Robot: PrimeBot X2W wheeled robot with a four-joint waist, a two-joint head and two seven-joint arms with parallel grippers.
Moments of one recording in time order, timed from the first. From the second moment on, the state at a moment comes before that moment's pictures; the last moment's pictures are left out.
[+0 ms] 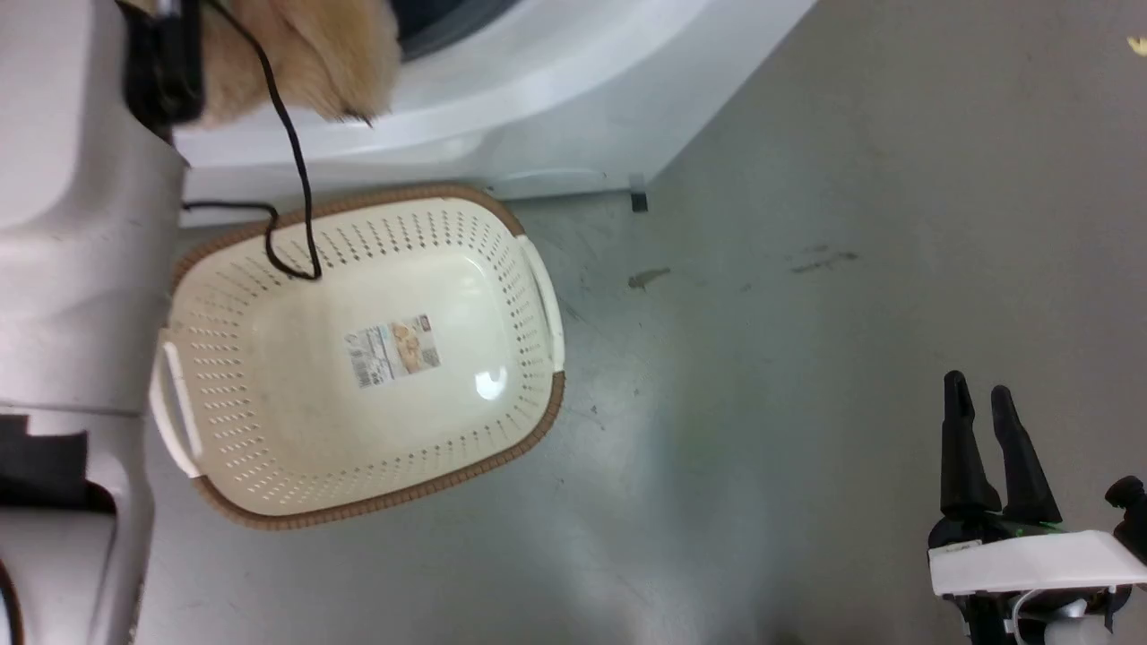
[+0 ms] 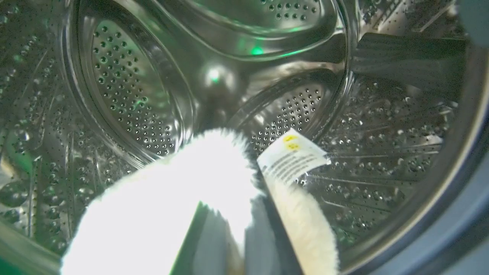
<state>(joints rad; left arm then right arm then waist) -1.27 0.31 -0.27 0.73 -0.39 0.07 -0.25 -0.08 -0.05 -0.04 0.12 0.62 0.13 -0.26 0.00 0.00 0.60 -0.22</state>
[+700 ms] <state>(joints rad) -1.50 0.40 -0.24 0.70 -0.33 0.08 -0.25 -0.08 -0.05 -0.01 0.06 0.64 0.13 -0.26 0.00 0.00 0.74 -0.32</state>
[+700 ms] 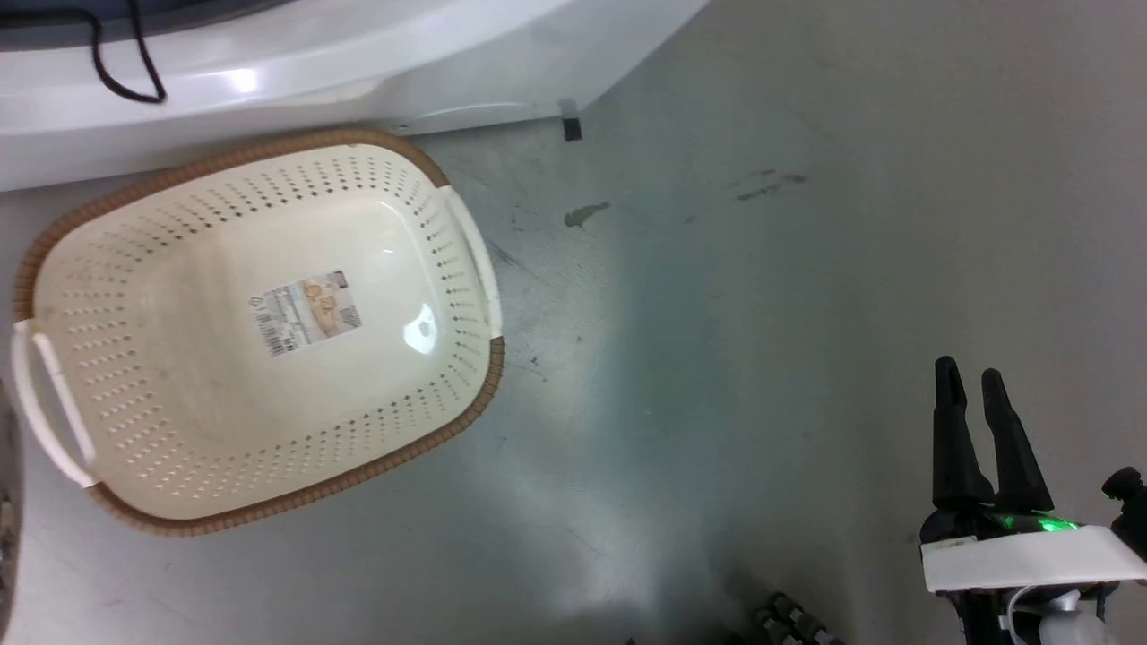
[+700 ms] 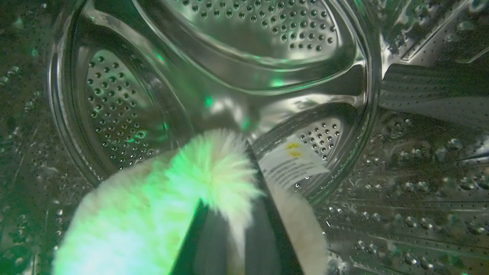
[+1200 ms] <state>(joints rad) -1.64 0.47 -0.25 0.70 -0.28 0.07 -0.25 -0.04 -0.05 0.03 0.00 0.67 0.13 -0.26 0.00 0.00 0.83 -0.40</state>
